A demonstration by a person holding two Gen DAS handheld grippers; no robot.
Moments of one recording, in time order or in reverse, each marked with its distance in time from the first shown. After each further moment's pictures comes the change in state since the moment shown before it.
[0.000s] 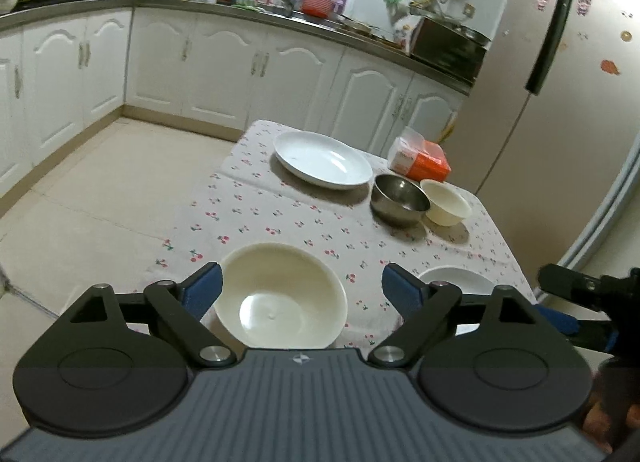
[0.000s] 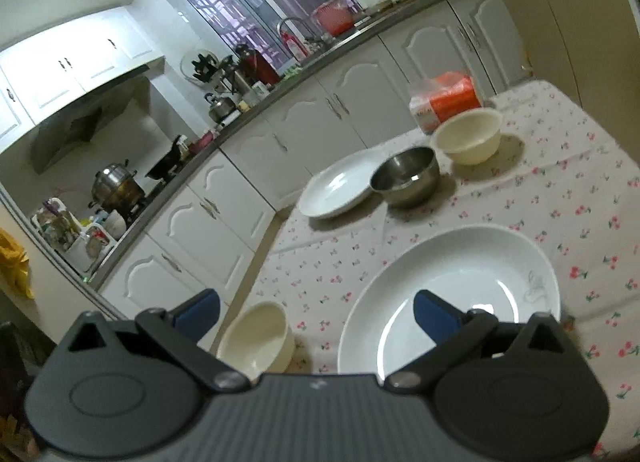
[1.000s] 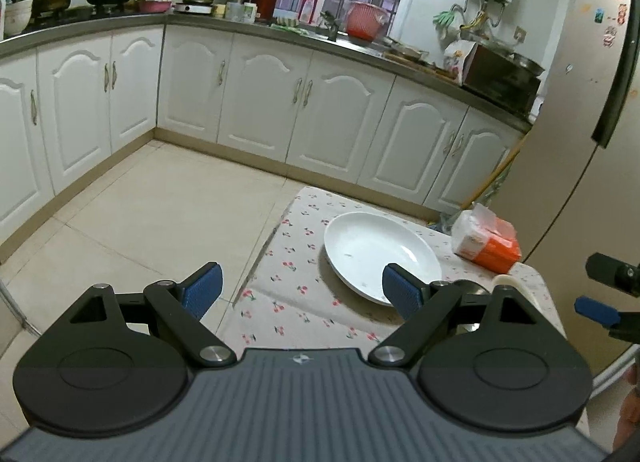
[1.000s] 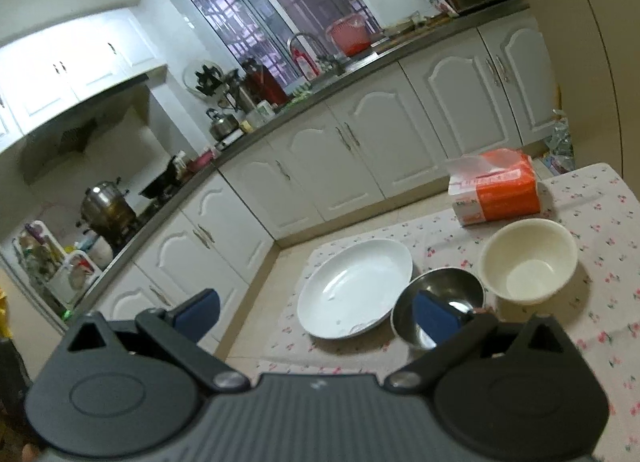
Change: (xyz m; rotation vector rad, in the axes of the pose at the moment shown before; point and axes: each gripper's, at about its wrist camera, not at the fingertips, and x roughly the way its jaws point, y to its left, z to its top) left arm 0.101 0.021 0.119 -0.041 -0.041 0.119; right arm 0.123 0.002 0.126 -0.060 -0.025 -0.012
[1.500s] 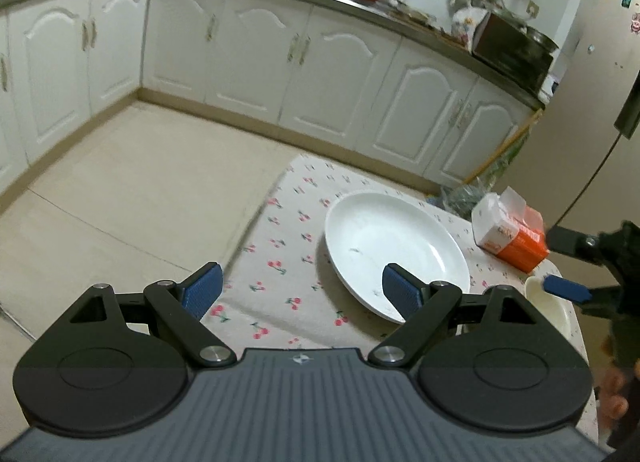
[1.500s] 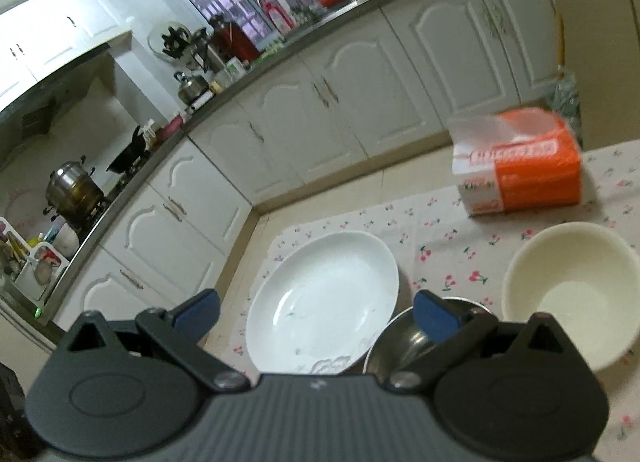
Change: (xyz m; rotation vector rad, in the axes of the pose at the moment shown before) left arm 0.085 -0.003 0.004 -0.025 0.130 -0.045; right arm 0.114 -0.040 0.028 0.043 0.153 -0.034
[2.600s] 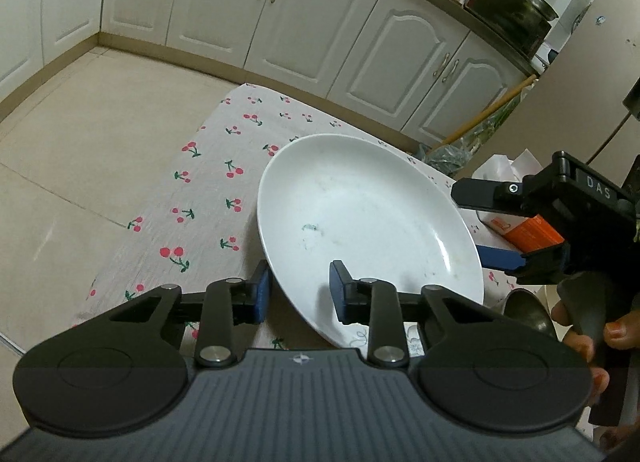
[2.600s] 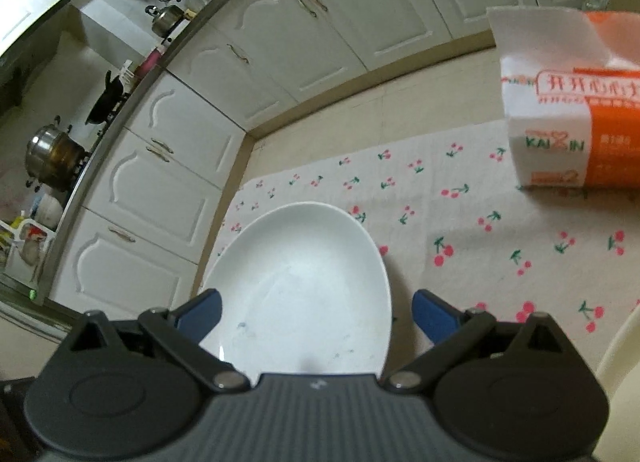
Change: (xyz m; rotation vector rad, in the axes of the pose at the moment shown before) left arm 0.076 -0.020 0.011 -0.023 0.143 -0.091; right arm 0.097 -0.034 0.033 0.074 0.272 0.037
